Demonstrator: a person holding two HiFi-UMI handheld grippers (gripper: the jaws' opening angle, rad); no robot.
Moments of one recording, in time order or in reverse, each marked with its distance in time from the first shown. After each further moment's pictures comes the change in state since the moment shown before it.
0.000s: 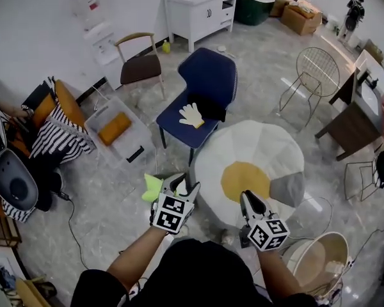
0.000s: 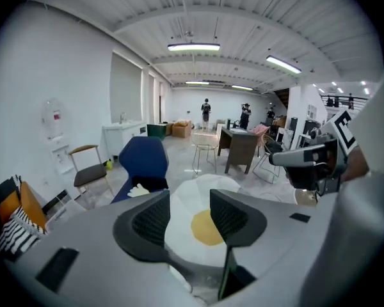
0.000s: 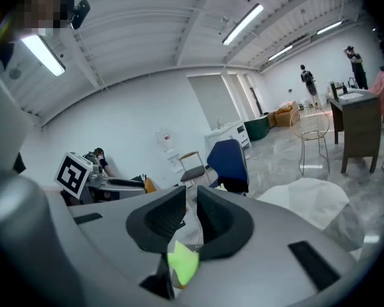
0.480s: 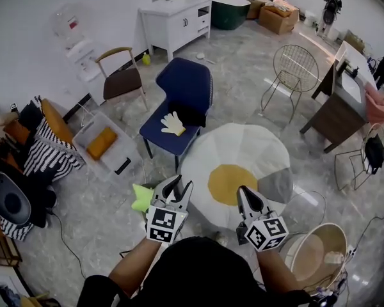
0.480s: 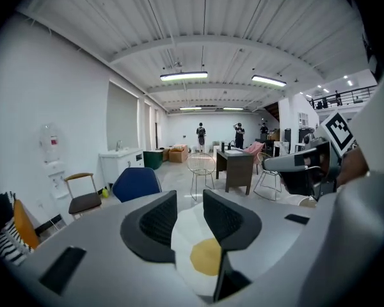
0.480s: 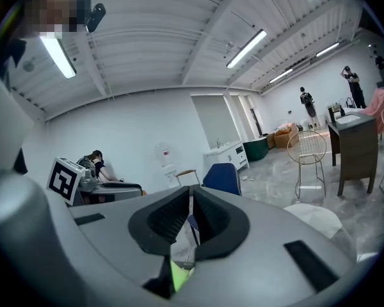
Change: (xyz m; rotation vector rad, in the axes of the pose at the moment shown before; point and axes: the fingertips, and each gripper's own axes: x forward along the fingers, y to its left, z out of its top) left arm -0.022 -0.050 0.074 0.080 -0.257 0.010; right arm -0.046 -0.011 0.063 -0.087 -0.165 -0.015
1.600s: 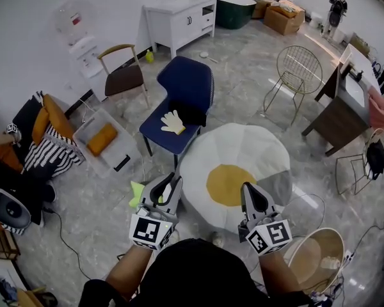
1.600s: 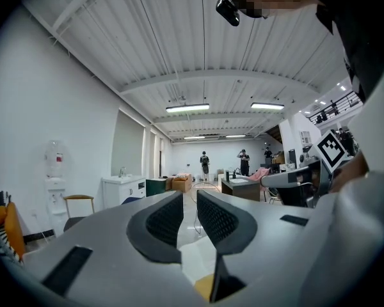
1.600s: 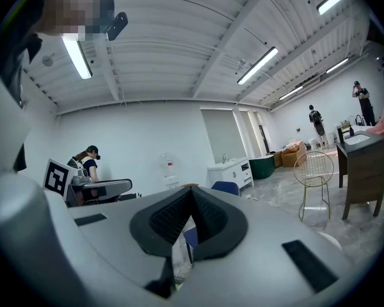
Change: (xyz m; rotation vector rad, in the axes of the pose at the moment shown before) left arm -0.031 0.005 0.060 -0.017 -0.289 0.045; right arm -0.008 -0.001 0.049 -0.111 -0.122 0.052
